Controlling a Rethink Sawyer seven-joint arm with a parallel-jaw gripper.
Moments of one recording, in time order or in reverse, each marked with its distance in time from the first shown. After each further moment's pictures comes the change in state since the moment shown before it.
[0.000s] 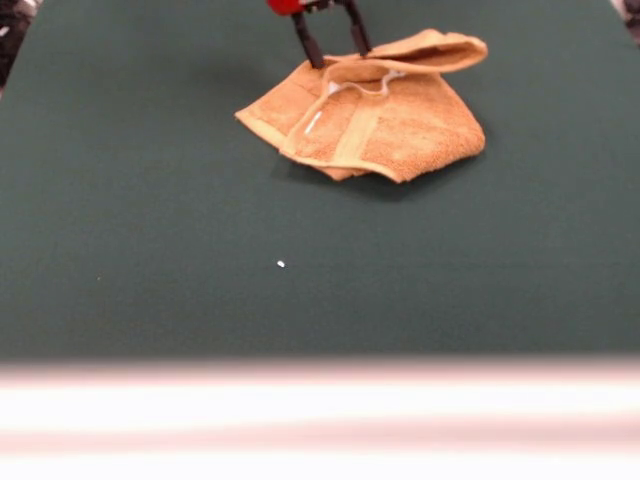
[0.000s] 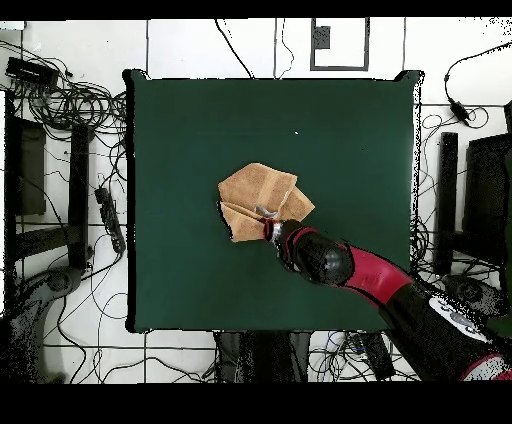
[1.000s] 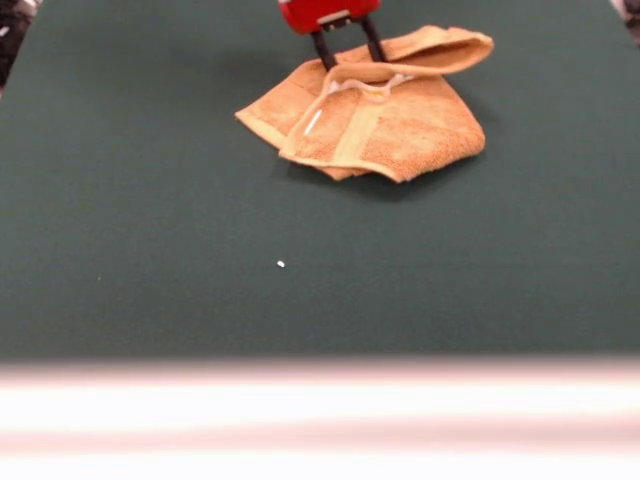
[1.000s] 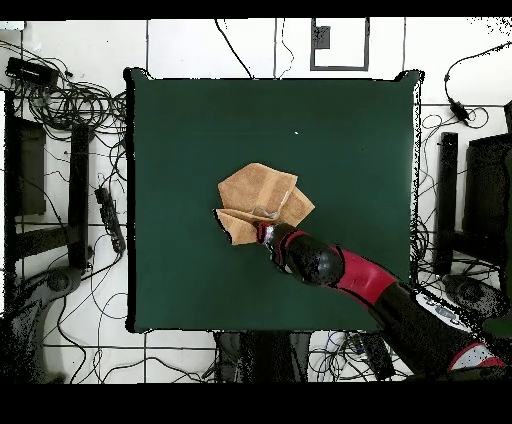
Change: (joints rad) arm 0.004 0.088 -0.008 -0.011 0.000 -0.028 0.000
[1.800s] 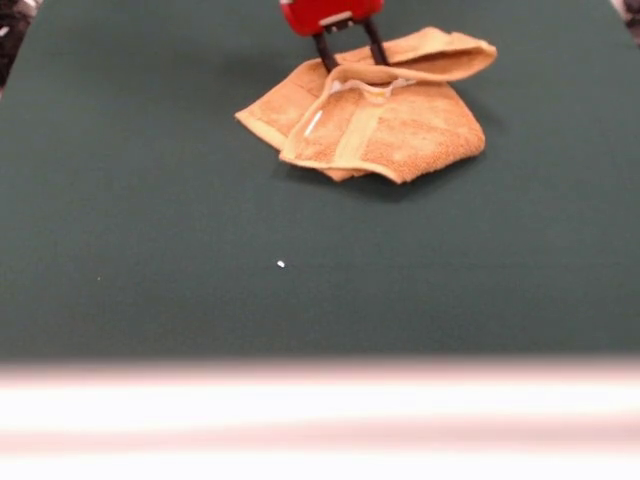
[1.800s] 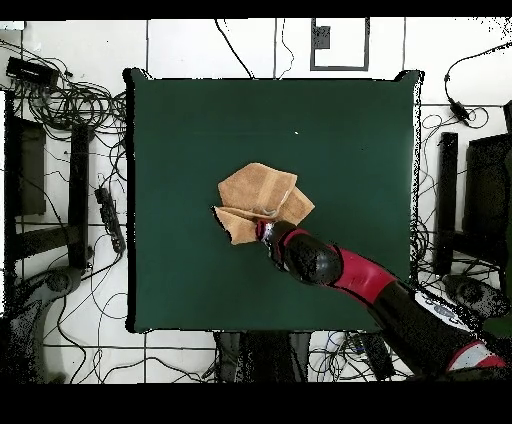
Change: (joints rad) arm 0.000 -0.004 0.022 0.006 -0.009 -0.053 0.000
